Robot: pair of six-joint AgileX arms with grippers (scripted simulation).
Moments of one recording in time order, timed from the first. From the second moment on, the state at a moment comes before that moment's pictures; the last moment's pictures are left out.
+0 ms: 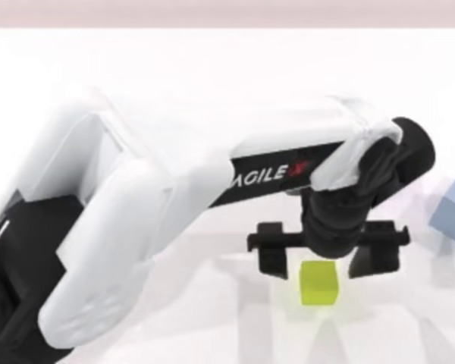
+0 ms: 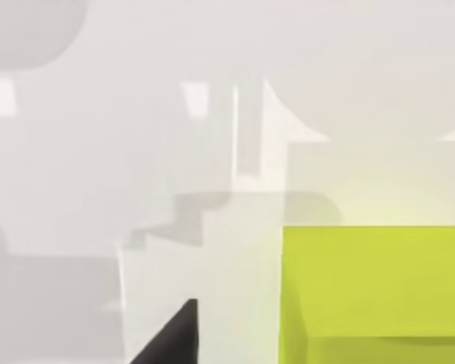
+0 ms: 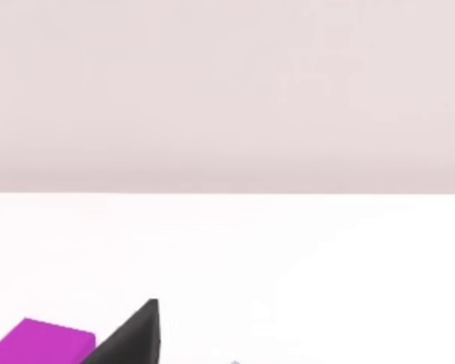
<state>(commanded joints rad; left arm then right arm) -0.99 2.34 1.88 -1.09 -0.02 -0.97 0.00 0.00 0.00 0.00 0.00 0.00</state>
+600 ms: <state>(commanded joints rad) -0.98 2.34 1.92 -1.13 -0.02 -0.97 0.00 0.00 0.00 0.00 0.00 0.00</state>
